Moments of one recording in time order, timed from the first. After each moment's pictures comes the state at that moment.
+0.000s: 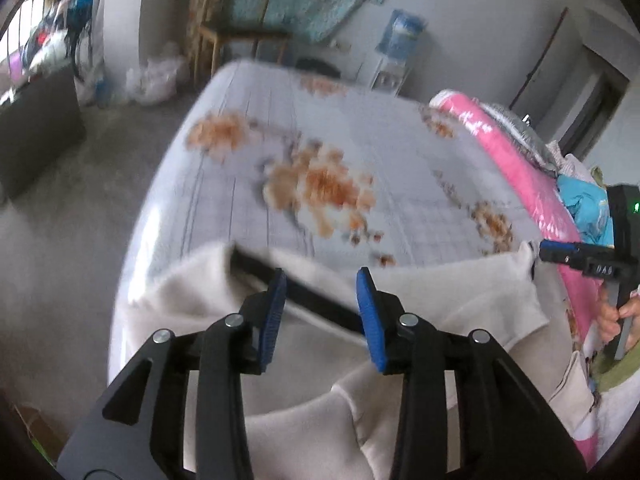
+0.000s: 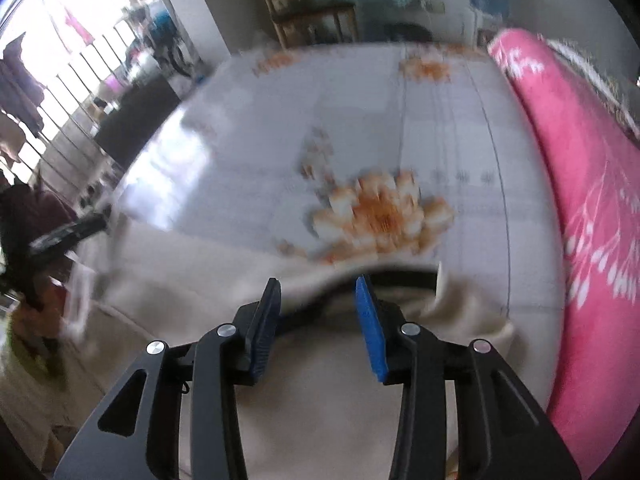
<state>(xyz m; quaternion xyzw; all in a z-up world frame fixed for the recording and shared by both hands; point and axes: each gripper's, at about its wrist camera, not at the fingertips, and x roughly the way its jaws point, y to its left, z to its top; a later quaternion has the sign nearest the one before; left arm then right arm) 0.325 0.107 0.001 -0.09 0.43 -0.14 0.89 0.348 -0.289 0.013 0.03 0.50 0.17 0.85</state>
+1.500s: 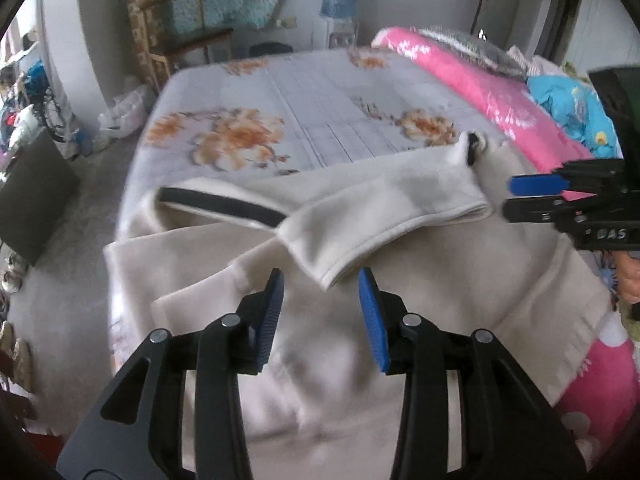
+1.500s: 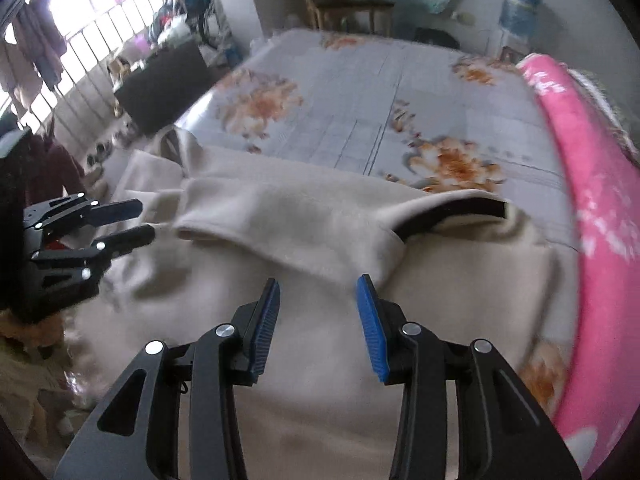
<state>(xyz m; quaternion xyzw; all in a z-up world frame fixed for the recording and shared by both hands) 0.213 0.049 0.026 0.06 0.45 -0.18 0.87 0.233 -0.226 0.036 -0.03 0.51 0.18 0.84</state>
